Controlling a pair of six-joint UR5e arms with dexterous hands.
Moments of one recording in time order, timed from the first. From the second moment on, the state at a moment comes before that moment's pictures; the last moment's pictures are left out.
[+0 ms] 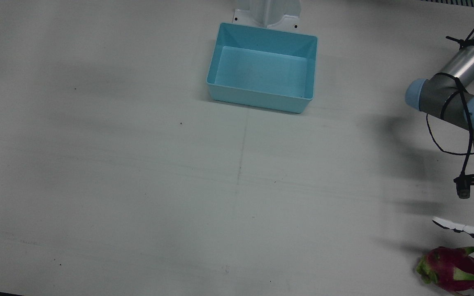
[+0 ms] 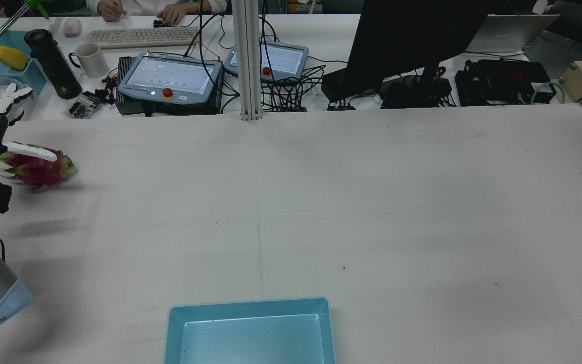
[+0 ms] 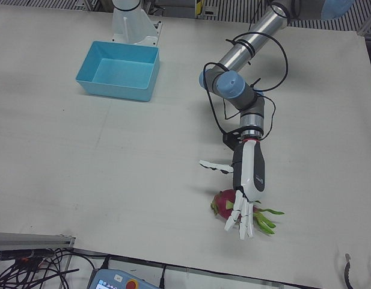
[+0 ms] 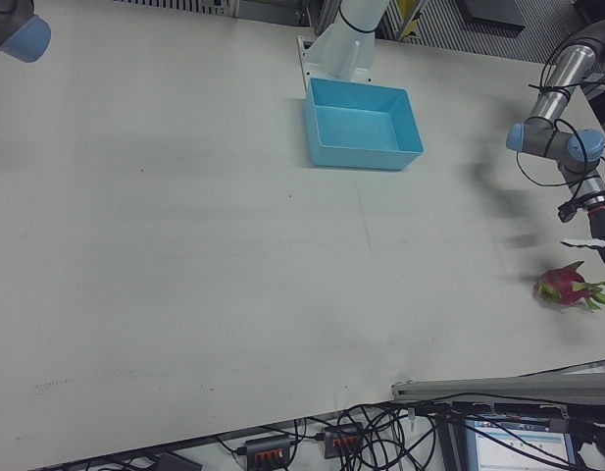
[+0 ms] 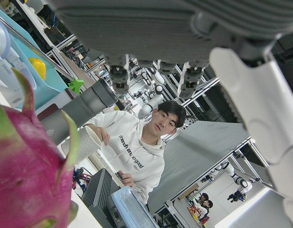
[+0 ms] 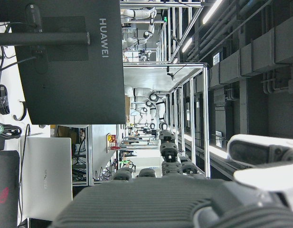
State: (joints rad) left arm -0.88 -1.91 -1.44 0.16 0.85 0.68; right arm 1.53 -1.58 1.56 -3.06 -1.48 0.05
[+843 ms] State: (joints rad) left arm -0.88 -1.91 -1.45 0.15 0.85 0.68; right arm 1.53 -1.58 1.56 -3.06 -1.48 0.05
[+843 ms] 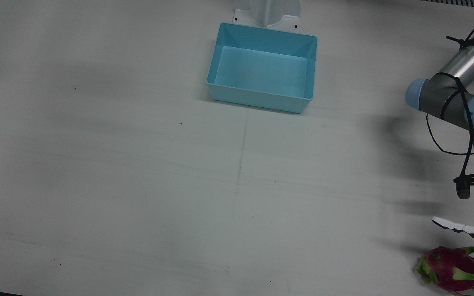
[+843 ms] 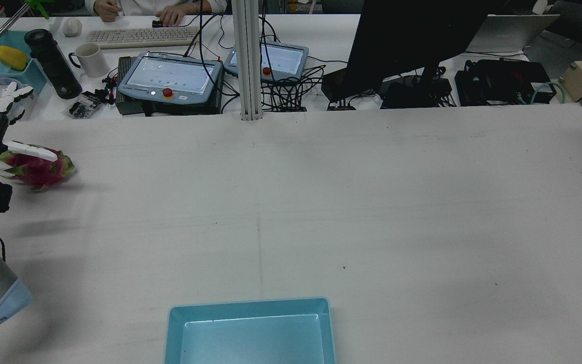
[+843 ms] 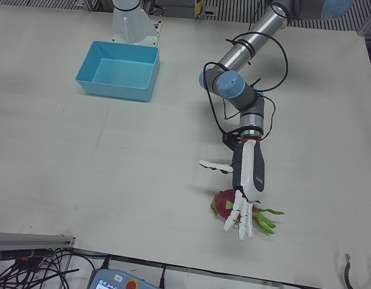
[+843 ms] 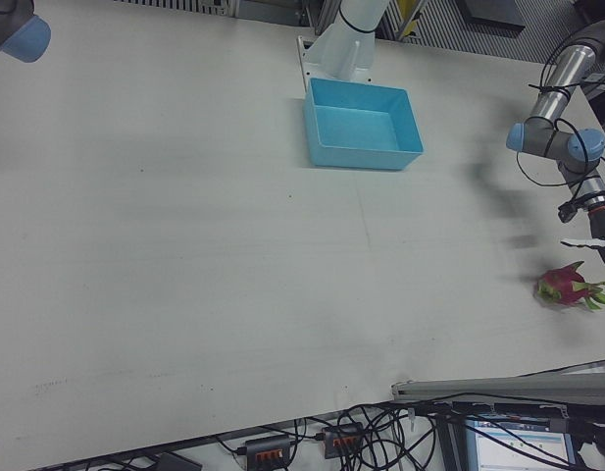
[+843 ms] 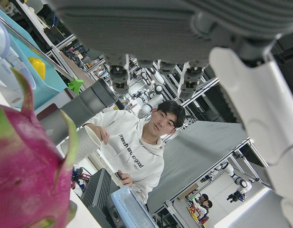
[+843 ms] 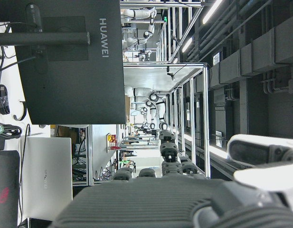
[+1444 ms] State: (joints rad) left arm -0.90 -1.91 -1.56 0.24 0.86 0.65; right arm 1.53 -1.58 1.56 -3.06 -1.48 0.05
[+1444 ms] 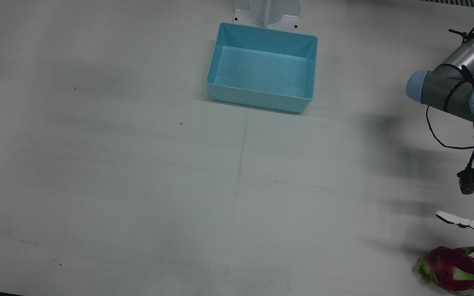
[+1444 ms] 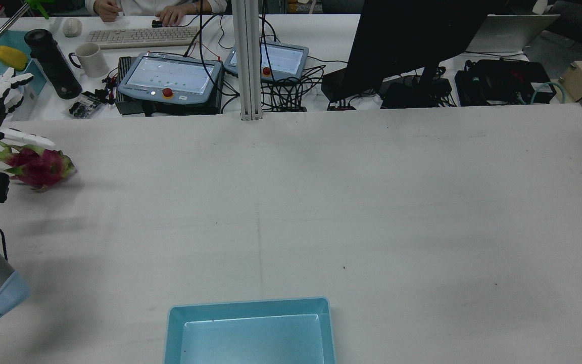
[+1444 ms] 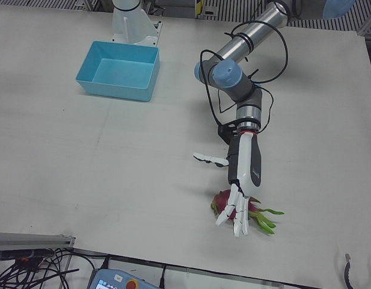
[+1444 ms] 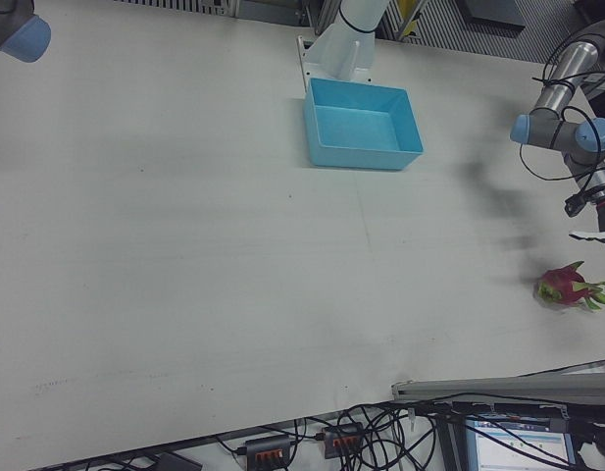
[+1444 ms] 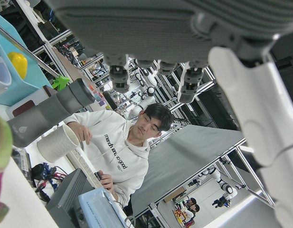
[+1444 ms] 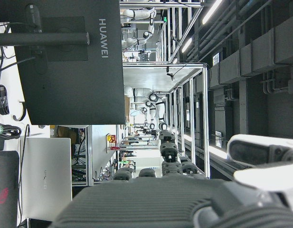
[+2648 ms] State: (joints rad) left arm -1.01 -2.11 -1.62 0.62 1.14 1.51; right arm 1.53 -1.58 1.56 -3.06 -1.48 0.05
